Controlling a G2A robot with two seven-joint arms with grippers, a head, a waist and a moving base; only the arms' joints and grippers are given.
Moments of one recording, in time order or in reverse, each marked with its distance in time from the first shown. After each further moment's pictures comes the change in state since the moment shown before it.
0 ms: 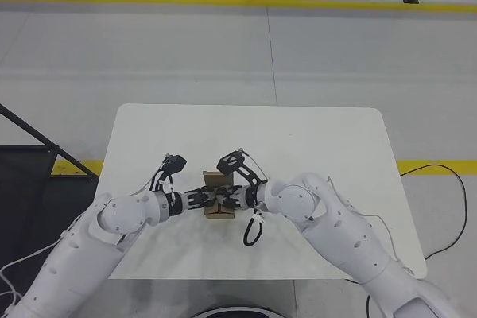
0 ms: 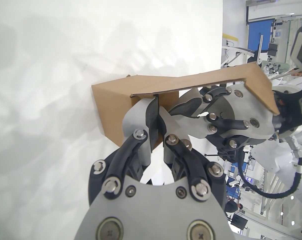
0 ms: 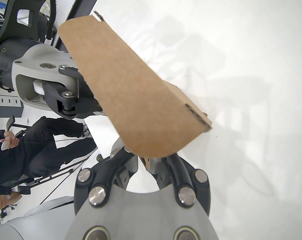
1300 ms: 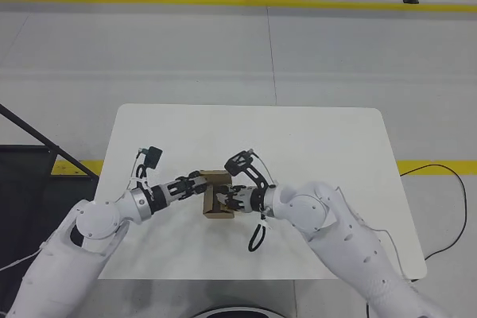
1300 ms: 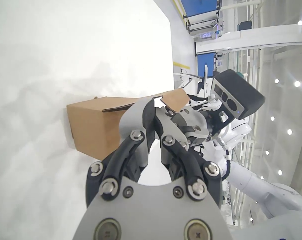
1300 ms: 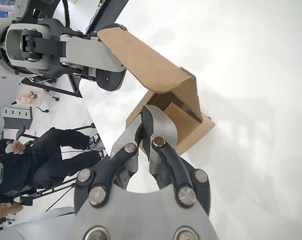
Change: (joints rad) left arm 0.132 -0.006 -0.183 -0.037 -0.243 -0.135 0.110; right arm -0.105 0.012 0.091 -0.105 -0.024 -0.021 -0.060
